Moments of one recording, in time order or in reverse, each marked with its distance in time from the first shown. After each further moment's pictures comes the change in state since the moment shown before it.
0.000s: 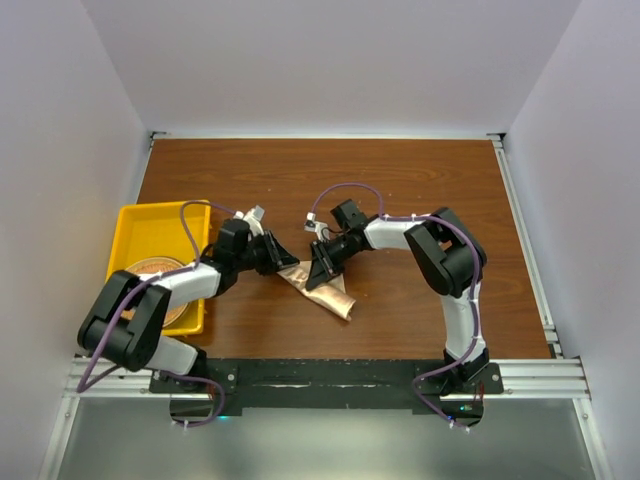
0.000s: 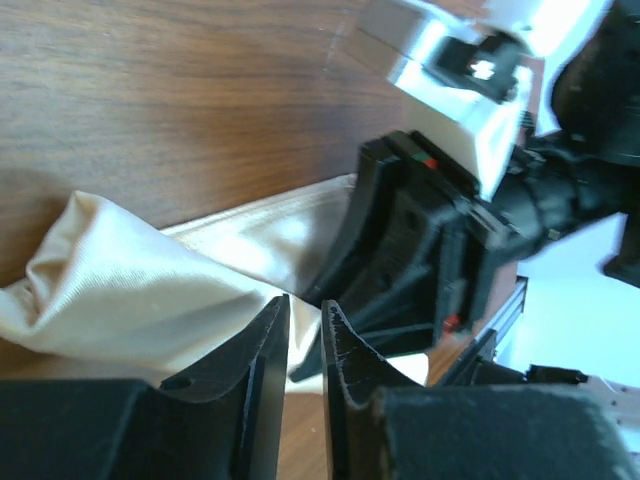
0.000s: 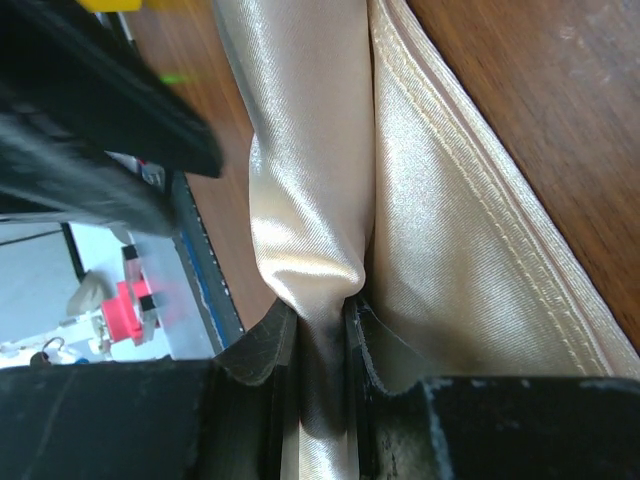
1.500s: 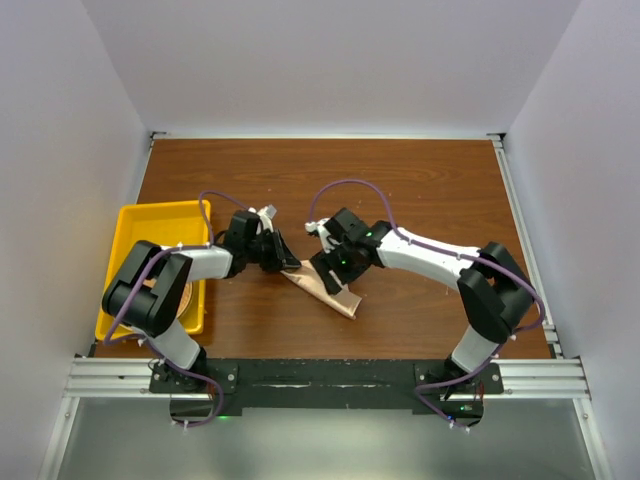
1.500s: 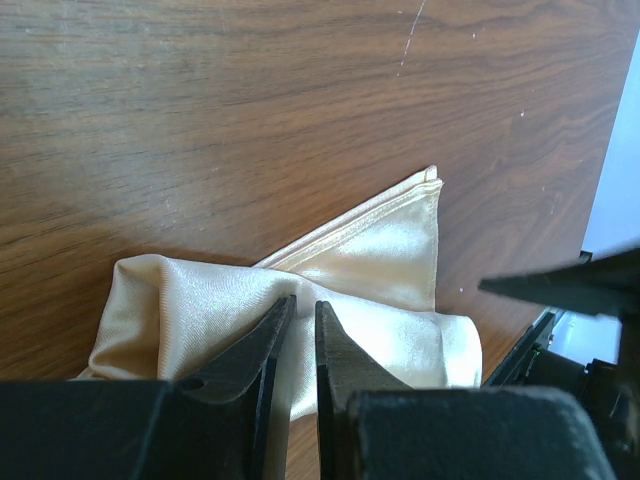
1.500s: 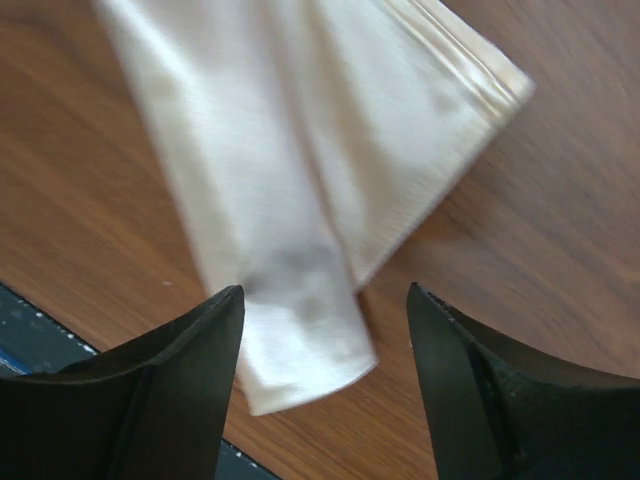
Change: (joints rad) left arm 0.016 0.238 0.140 -0.074 0.055 0.148; right arm 0.146 -0.391 -0.091 -0.352 0.780 -0.134
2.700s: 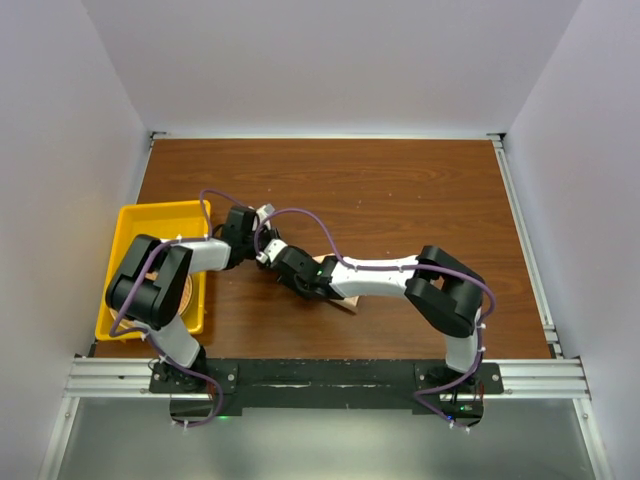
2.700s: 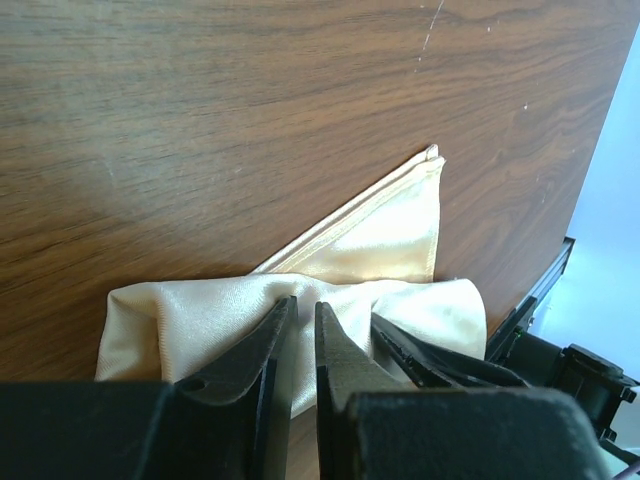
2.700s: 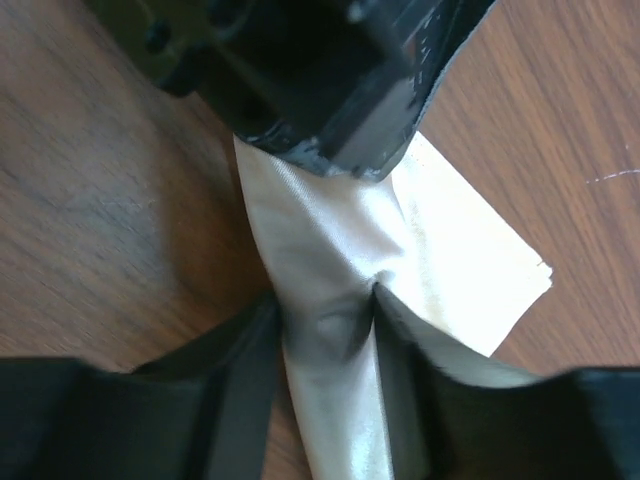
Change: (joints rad) left arm 0.047 0.045 0.063 -0.104 0.083 0.019; right arm 0.339 0.224 0.104 0.279 0.528 -0.110
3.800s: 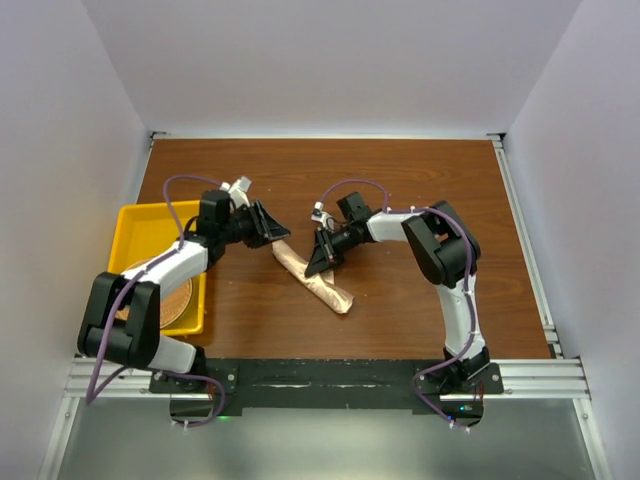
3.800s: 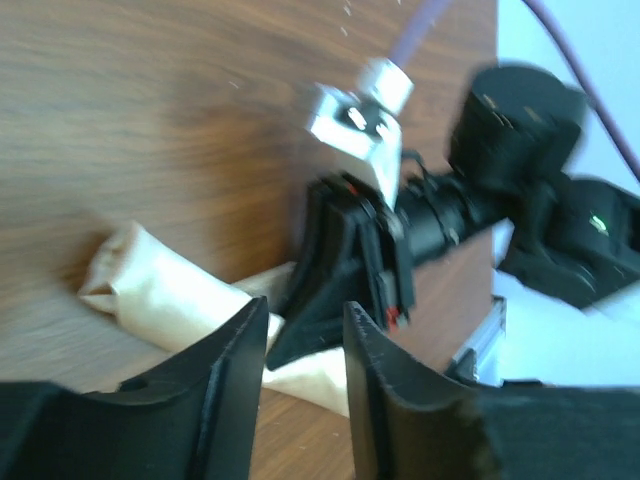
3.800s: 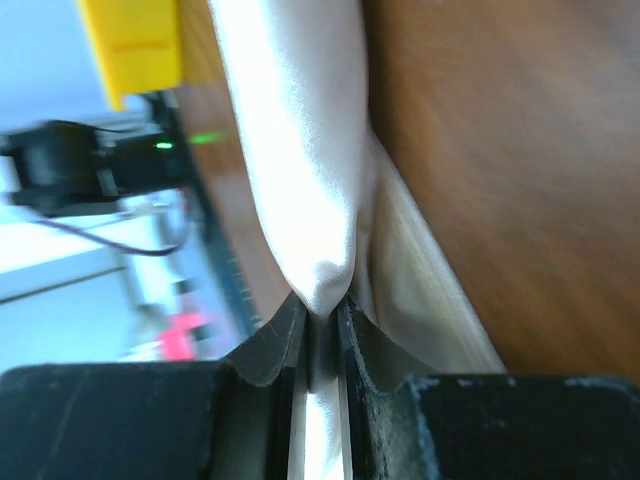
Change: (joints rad) left arm 0.117 -0.291 0.012 -0.017 -0.006 -0.043; right arm -0.527 0.230 0.060 0.125 -1.343 0.388
